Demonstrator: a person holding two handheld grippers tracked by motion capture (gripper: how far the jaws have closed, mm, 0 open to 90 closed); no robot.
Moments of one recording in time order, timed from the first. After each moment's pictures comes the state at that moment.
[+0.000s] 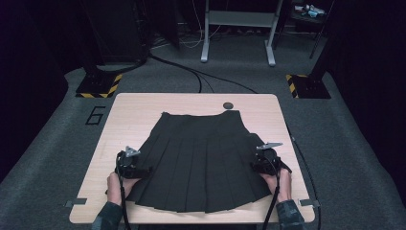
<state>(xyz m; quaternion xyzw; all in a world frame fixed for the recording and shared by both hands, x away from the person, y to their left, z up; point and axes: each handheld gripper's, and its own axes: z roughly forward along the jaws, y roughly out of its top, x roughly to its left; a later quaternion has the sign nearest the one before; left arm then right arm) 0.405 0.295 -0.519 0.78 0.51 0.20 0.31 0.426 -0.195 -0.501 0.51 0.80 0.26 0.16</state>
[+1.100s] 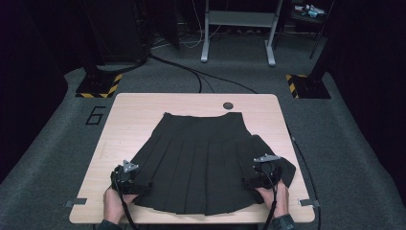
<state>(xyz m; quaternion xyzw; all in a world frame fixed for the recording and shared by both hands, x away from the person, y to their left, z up) 0.355 0.292 -0.524 0.78 0.52 0.20 0.29 0.385 -0.181 -0.512 0.53 0.79 0.26 0.16</state>
